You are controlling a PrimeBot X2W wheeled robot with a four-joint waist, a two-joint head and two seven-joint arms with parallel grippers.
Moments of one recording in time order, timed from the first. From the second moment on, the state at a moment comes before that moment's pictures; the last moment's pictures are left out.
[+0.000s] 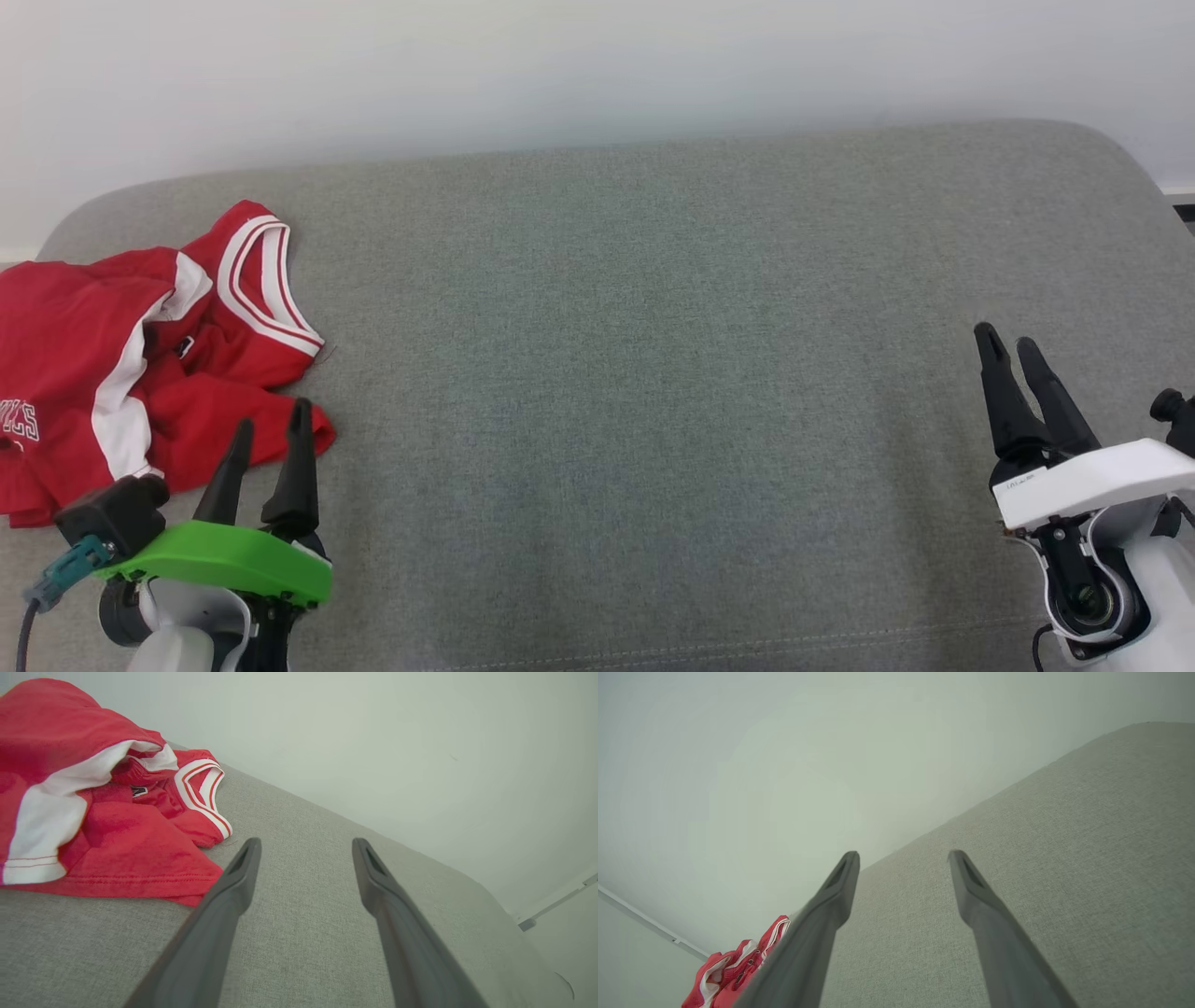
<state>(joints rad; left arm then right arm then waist) -0.07 0.15 -0.16 0.16 -0.81 -0.05 -0.14 -0.03 -0.24 0.15 0.13 0.87 0.08 -0.13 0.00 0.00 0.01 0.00</state>
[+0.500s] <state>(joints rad) -0.07 0.14 -0.19 0.14 -0.58 -0.03 -0.18 -0.04 -0.23 0.20 0.10 0.66 0.06 -0.18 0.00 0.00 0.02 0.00</state>
